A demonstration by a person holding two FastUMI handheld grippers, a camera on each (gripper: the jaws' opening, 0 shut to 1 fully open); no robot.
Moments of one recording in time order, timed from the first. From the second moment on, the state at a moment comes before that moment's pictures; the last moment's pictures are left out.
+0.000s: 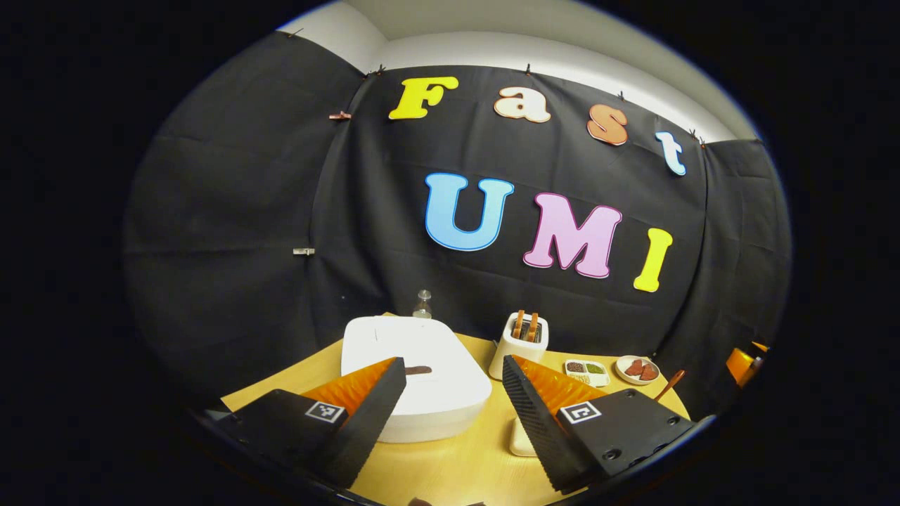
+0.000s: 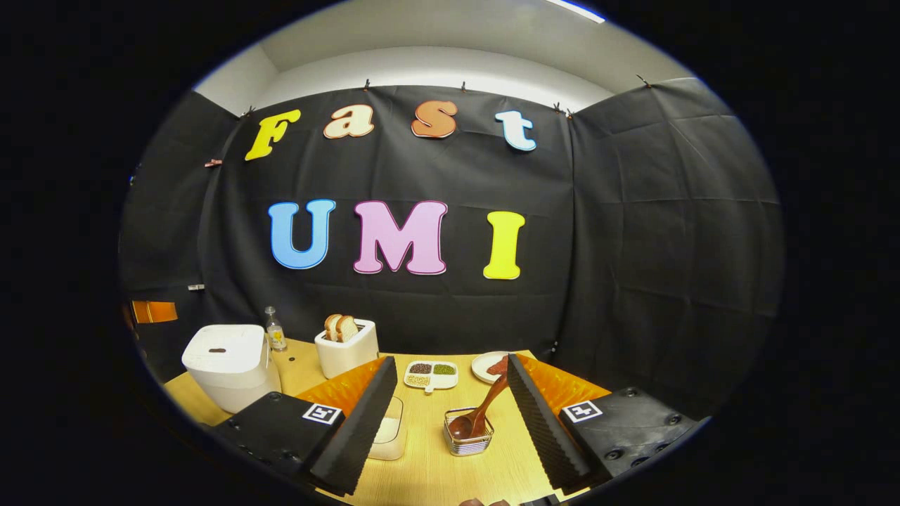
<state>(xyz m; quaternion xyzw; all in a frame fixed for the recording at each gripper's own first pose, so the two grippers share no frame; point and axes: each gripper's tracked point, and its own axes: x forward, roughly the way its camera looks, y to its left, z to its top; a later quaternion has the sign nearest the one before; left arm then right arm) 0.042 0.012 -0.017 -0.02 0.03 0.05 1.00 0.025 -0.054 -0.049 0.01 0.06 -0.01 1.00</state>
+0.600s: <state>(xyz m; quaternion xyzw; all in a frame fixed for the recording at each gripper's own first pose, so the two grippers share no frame) 0.146 0.052 -0.060 -0.07 0.16 0.05 0.98 0.055 -0.086 -0.065 0.03 0.08 0.00 1.00</state>
